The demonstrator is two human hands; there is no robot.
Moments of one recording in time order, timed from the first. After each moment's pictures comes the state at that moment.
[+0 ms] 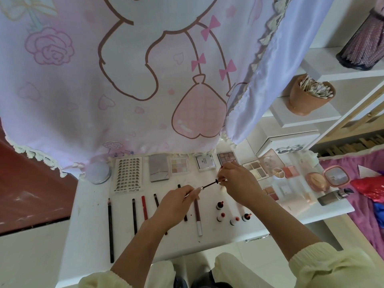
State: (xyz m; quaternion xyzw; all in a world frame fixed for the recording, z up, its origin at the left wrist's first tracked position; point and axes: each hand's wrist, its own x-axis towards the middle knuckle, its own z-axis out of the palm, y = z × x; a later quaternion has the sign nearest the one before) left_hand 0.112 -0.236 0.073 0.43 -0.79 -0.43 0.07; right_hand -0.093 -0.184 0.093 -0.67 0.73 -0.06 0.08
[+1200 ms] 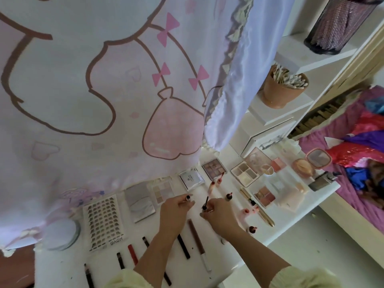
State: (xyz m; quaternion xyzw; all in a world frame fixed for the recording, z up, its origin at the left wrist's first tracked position) left_hand 0.056 -0.307 0.000 0.45 -0.70 -0.53 0.15; right_hand -0.053 -0.211 0.021 -0.28 0.87 -0.23 0.33
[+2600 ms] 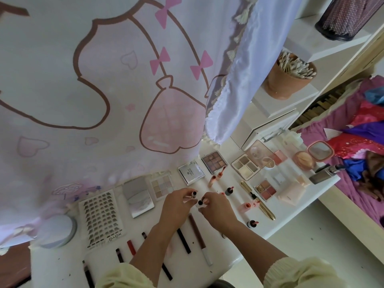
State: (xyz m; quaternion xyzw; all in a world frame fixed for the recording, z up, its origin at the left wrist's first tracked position) left_hand 0.048 -0.321 -0.011 0.39 -0.76 -0.52 0.07; right_hand -0.053 -0.221 0.002 -0.34 0.88 -0.15 0.29
